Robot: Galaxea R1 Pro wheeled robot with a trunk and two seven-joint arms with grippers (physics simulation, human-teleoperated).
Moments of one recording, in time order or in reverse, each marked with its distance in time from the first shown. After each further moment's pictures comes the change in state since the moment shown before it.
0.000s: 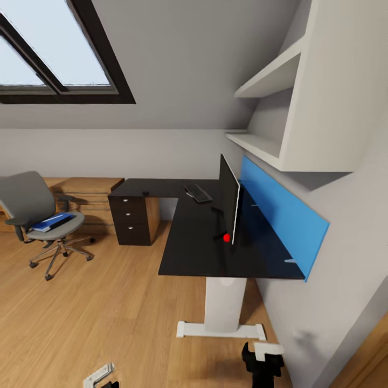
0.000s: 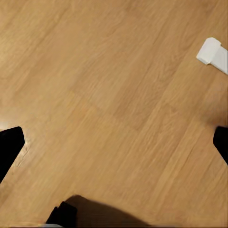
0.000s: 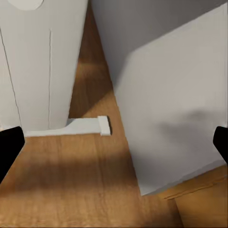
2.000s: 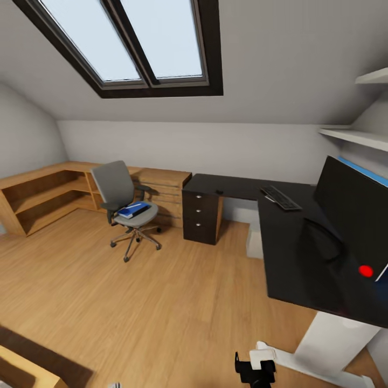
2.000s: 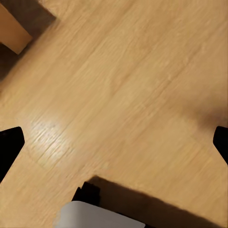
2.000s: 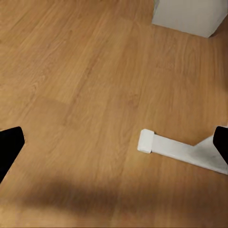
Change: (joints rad) left arm 0.000 -0.049 -0.006 0.154 -0.137 -0.133 0.000; right arm 0.001 -0.017 -0.002 0.074 -0.019 -0.065 0.271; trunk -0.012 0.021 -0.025
